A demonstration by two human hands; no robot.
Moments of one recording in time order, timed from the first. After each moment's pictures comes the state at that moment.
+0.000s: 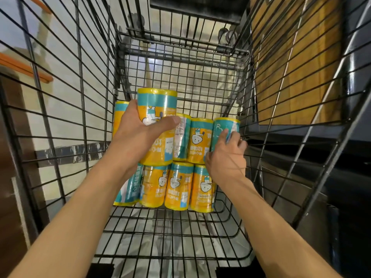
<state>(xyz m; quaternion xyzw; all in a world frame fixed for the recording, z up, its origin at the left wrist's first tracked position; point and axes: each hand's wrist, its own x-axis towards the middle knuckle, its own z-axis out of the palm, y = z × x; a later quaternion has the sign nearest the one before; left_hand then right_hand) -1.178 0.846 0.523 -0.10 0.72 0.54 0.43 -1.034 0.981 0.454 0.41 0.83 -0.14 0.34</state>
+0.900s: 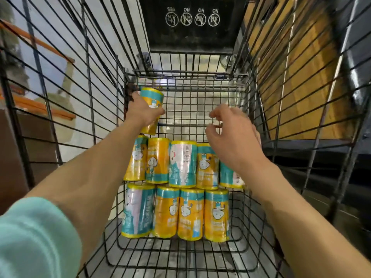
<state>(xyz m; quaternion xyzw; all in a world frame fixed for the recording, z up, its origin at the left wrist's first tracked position) -1.310 0.901 0.391 0.01 0.91 0.22 0.34 -1.108 1.037 0.510 0.35 0.87 -0.33 0.10</state>
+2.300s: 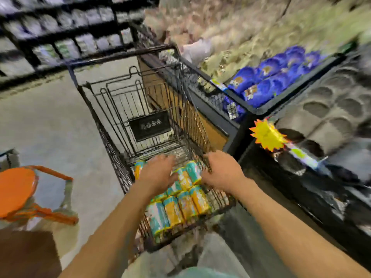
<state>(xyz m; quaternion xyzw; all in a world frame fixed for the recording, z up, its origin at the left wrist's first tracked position) -1.124 0.788 0.748 0.61 0.77 -0.01 0.17 -0.928 0.888 0.765 0.41 0.90 -0.13 0.07</state>
